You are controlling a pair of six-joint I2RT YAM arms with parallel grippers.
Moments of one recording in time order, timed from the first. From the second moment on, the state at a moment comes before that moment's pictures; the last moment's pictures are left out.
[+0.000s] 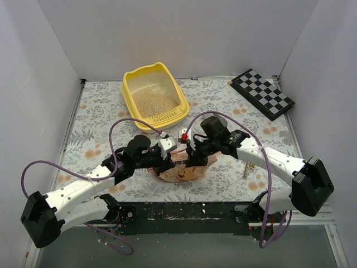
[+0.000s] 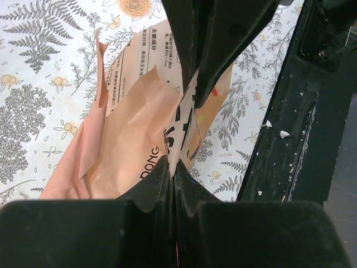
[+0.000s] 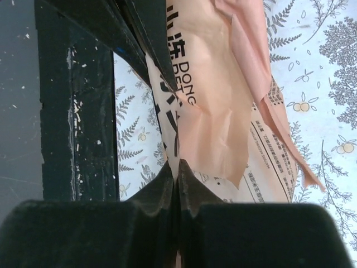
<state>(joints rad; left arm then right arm) -0.80 0.97 0.64 -0.21 0.39 0.07 0.79 1.36 0.96 -0.47 -0.71 -0.38</state>
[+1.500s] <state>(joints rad) -0.79 0.94 0.59 -0.16 0.38 0.00 0.76 1.24 0.85 -0.53 -0.54 -0.51</state>
